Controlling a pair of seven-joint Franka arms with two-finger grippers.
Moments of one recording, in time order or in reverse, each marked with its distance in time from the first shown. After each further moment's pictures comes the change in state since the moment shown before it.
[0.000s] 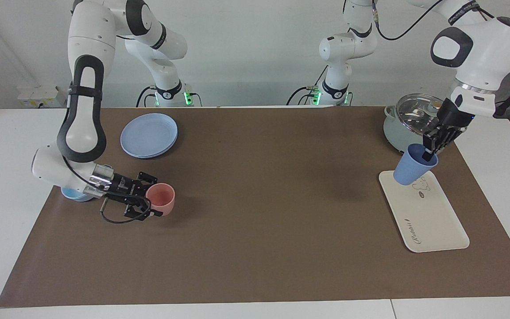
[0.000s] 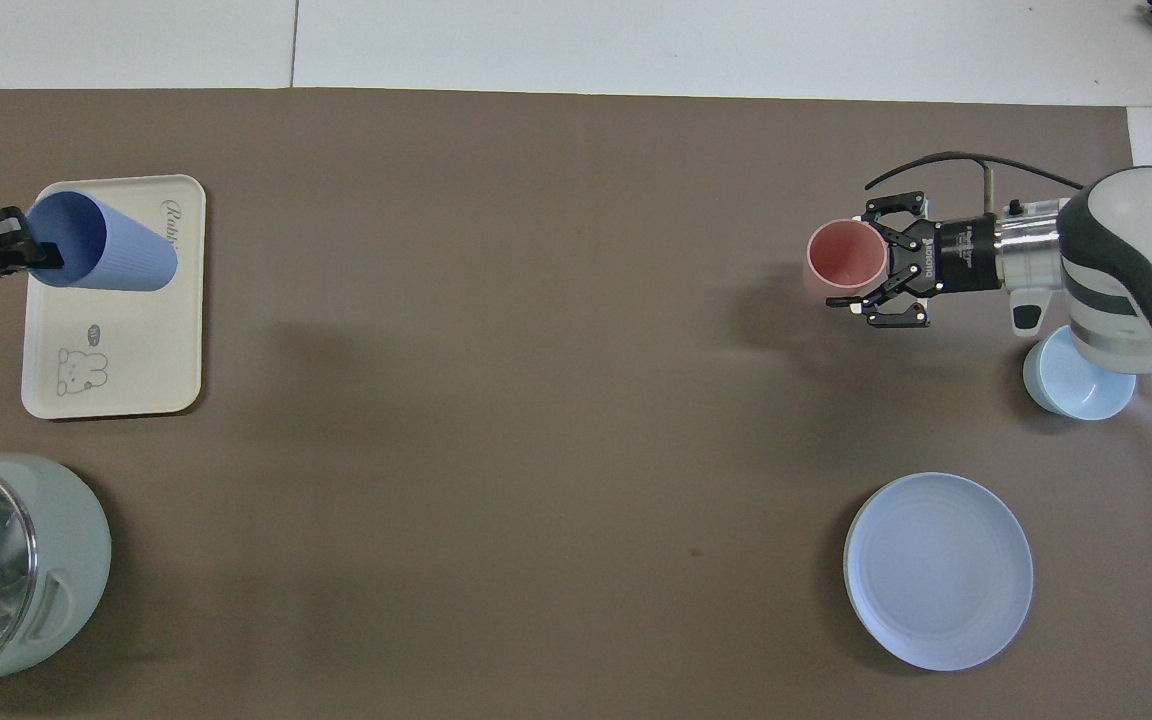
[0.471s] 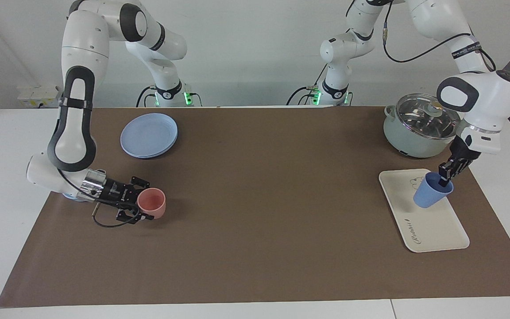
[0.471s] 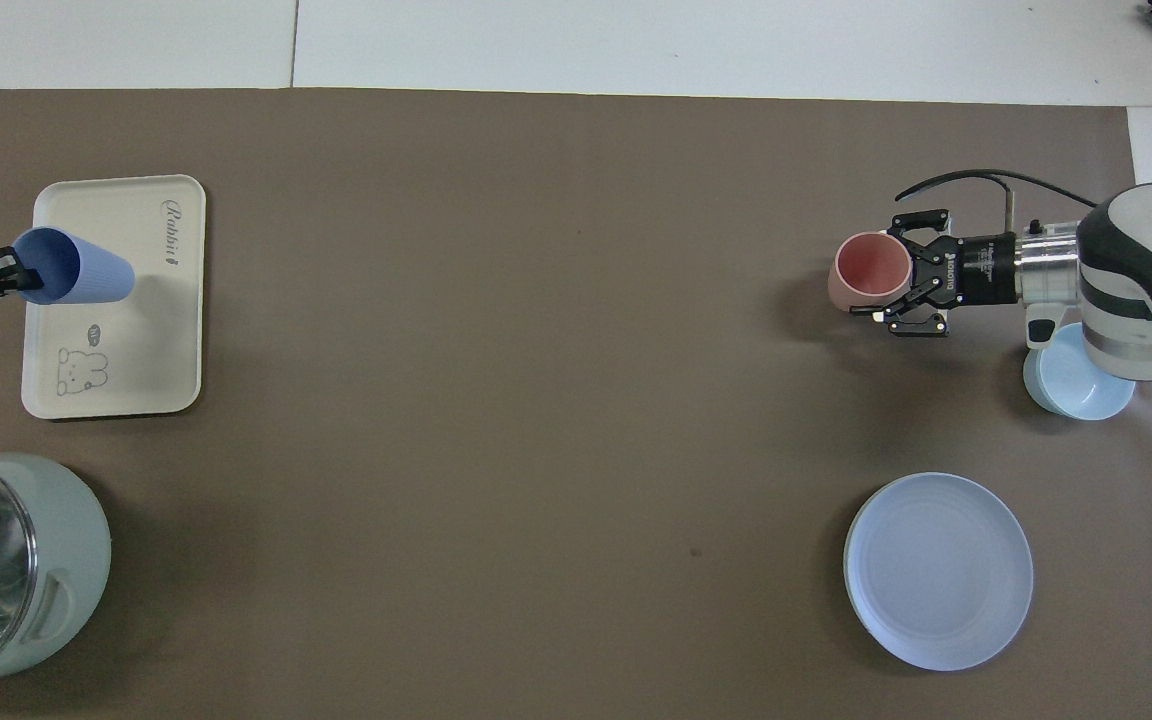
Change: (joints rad) left arm 0.096 0.160 -0.004 -0.079 -0.020 0.259 0.100; right arm -0.023 0.034 0.001 -0.004 0.014 0.019 -0.040
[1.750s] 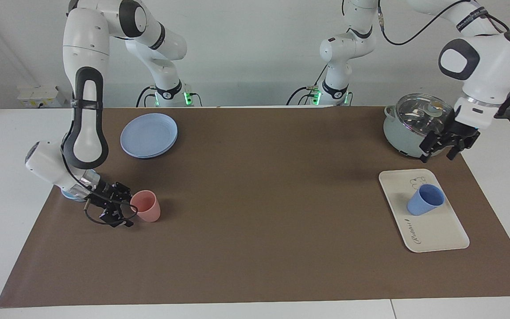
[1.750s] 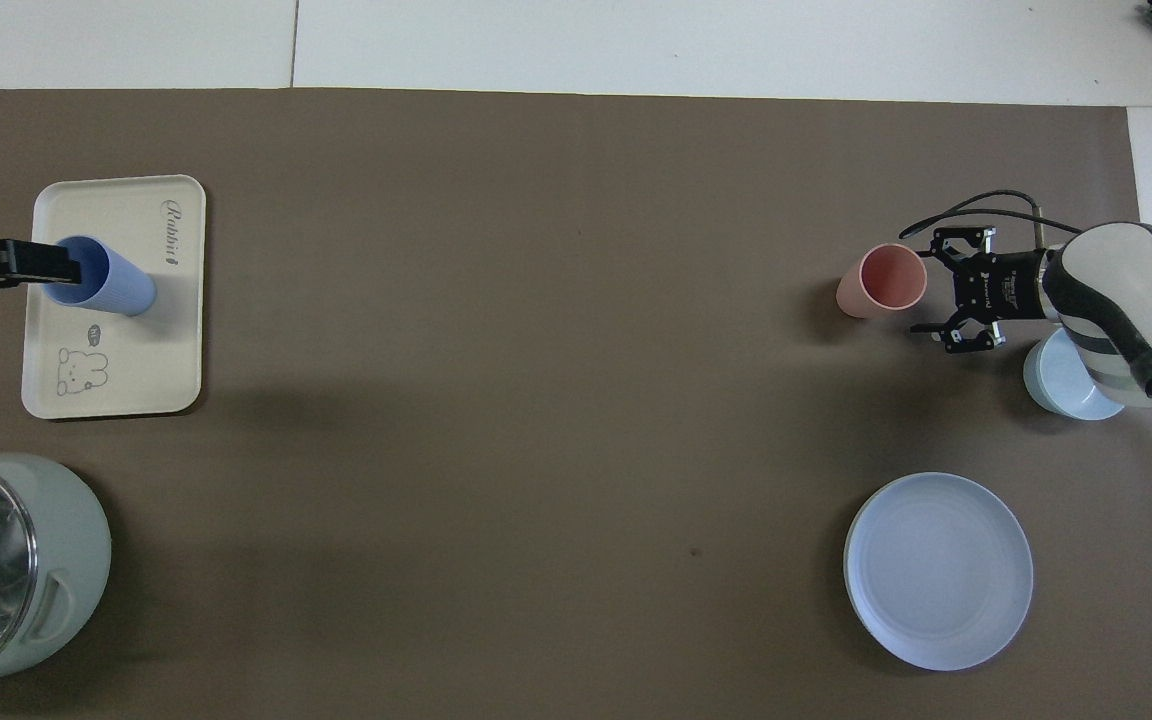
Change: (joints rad) left arm -0.138 -0.158 -0.057 0.160 0.194 -0.470 0.049; right arm -0.003 -0.067 -0.003 -0.104 -0.338 0.312 -0.329
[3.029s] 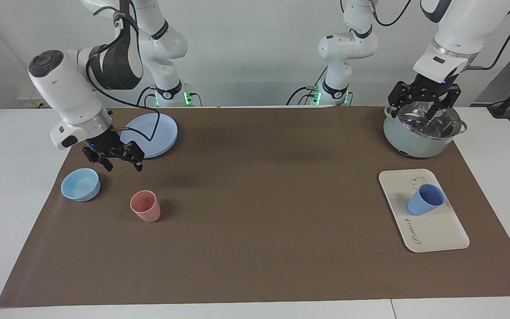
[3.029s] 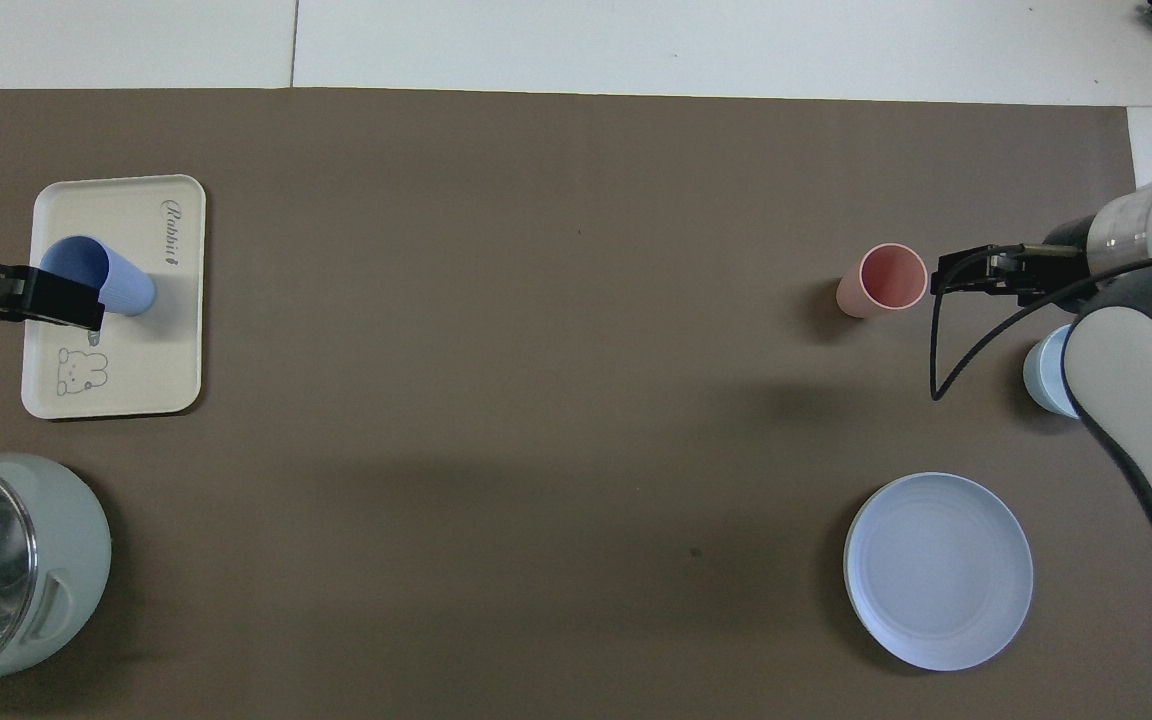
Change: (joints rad) left arm -0.135 -0.033 -0.004 0.285 0.034 -0.447 0.004; right arm 0.159 -0.413 0.025 0.006 -0.559 -0.249 -0.542
